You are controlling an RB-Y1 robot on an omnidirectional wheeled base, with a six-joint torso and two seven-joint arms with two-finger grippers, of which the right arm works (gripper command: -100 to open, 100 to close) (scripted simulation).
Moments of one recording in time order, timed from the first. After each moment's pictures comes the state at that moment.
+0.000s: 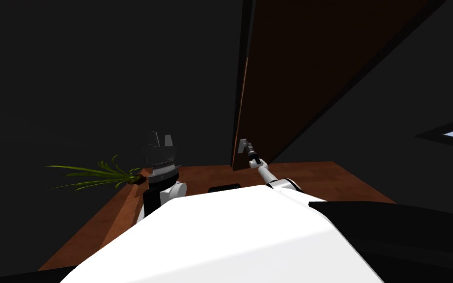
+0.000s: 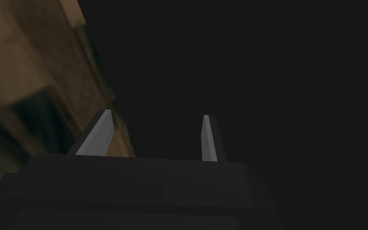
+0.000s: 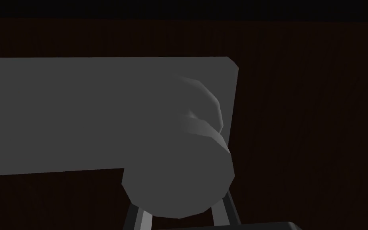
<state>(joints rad) -0.30 -0.32 0.05 -0.81 -0.14 -0.57 -0.13</state>
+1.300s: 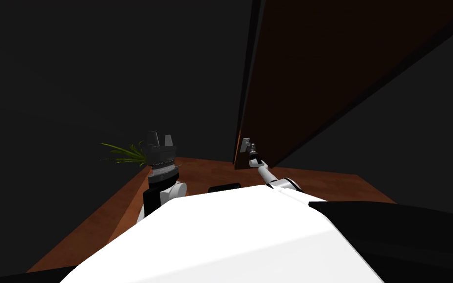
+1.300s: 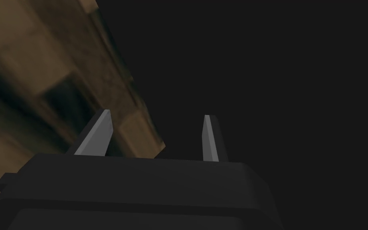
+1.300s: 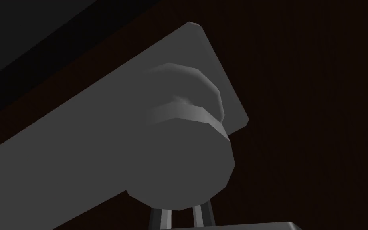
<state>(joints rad) -0.31 -0.32 0.06 -0.80 -0.43 -0.53 -0.44</state>
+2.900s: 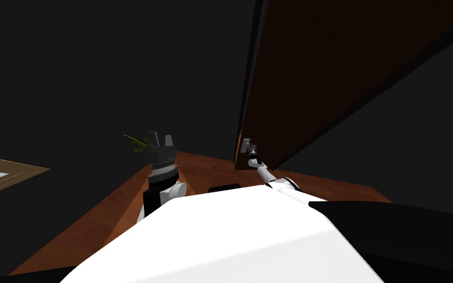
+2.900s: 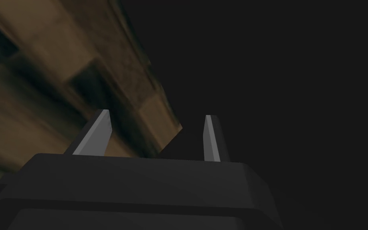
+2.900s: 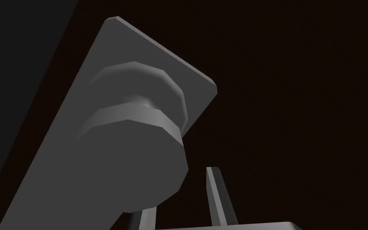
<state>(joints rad) -0.32 -0.31 0.07 -0.77 -0.63 -0.53 -0.69</state>
